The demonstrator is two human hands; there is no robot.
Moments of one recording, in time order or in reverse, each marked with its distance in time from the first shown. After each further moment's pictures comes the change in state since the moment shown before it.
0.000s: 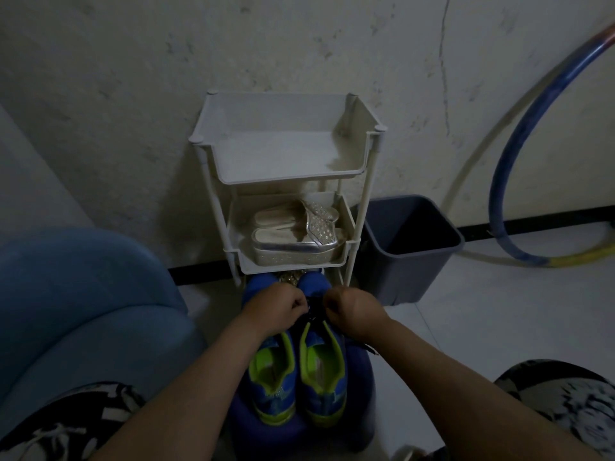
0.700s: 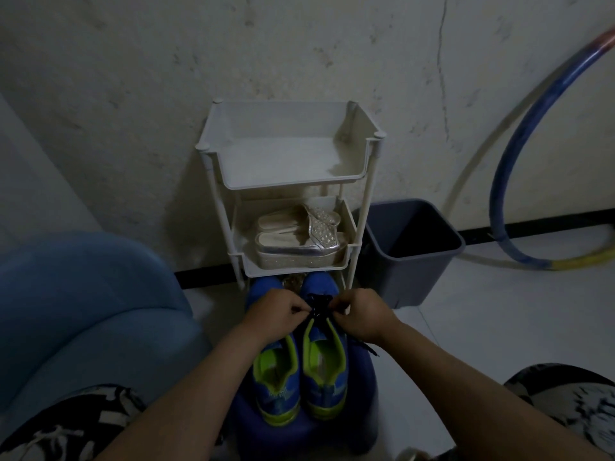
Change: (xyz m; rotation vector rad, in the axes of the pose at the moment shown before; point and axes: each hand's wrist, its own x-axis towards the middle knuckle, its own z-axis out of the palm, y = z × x) left_hand -0.013 -0.001 0.001 -0.124 0.032 -0.010; right_hand -0.012 0.004 -0.011 0.216 -0.001 0.143
